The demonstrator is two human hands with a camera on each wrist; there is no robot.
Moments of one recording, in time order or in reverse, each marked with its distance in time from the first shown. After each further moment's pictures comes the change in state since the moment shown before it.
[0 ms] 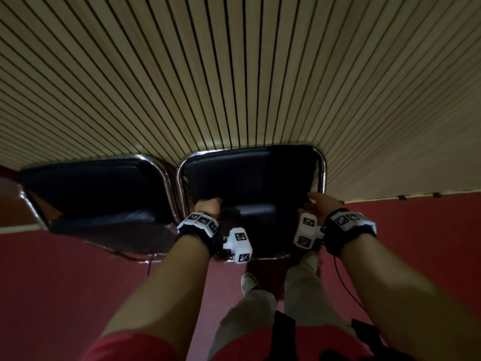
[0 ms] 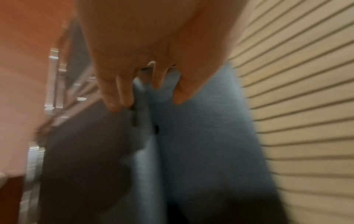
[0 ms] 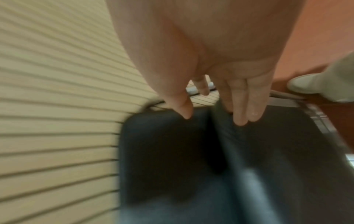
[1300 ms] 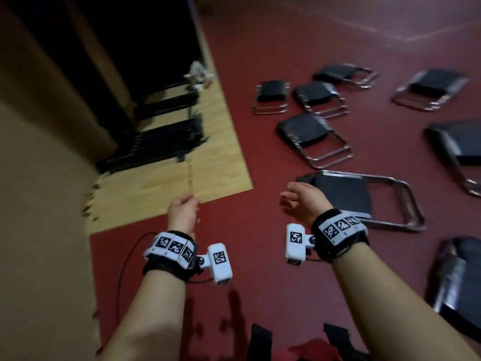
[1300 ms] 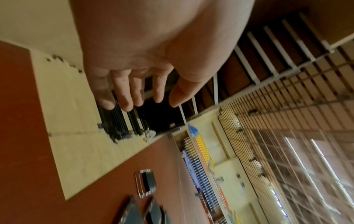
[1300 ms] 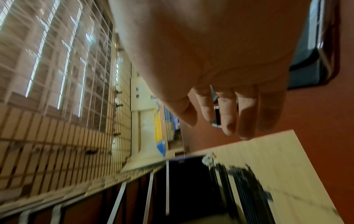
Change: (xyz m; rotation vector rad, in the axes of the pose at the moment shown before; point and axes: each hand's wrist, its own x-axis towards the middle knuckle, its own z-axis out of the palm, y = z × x) left_hand -0.751 -0.242 0.572 0.801 -1.483 0.964; right_hand -0.482 0.441 -0.659 1.533 1.213 -0.669
